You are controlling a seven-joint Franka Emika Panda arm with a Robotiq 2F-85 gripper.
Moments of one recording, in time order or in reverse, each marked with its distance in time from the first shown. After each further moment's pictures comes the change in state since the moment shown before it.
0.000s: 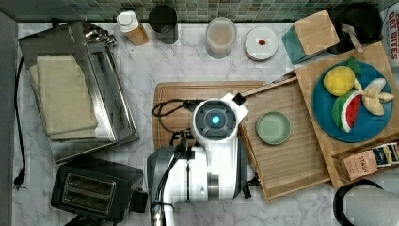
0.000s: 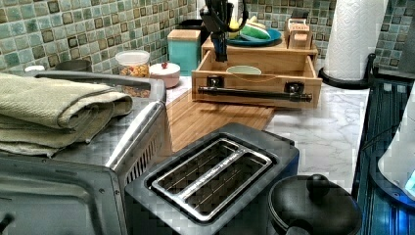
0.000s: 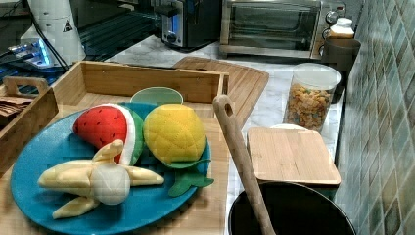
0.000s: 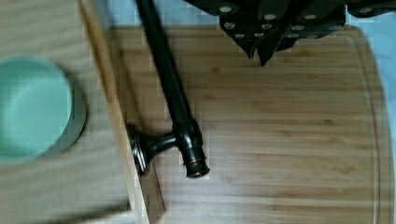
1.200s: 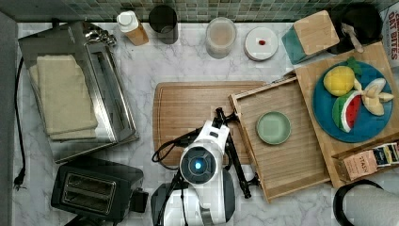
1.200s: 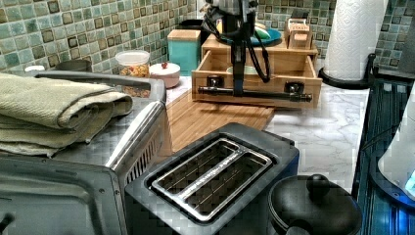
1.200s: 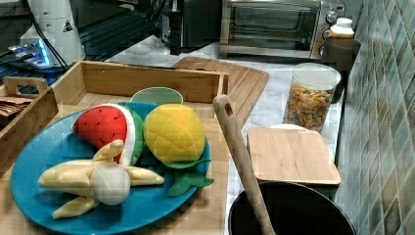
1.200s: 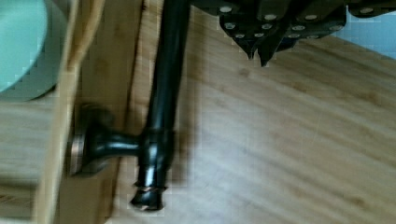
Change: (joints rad) arm 0.007 -0.052 0.025 -0.348 -0.140 0.369 -0.211
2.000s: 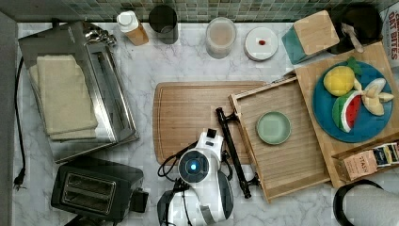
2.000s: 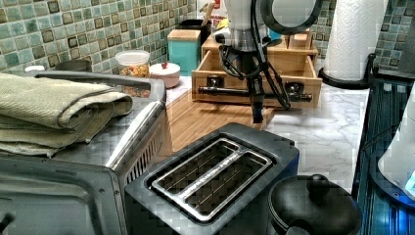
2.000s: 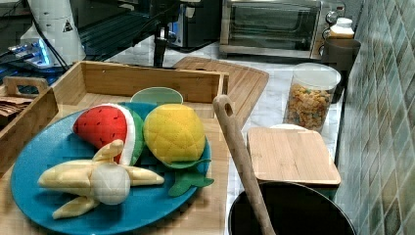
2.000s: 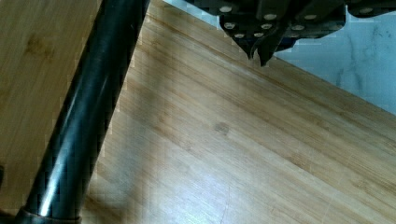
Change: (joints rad) arm -0.002 0.117 -0.006 -0.080 -0.120 0.080 -0.009
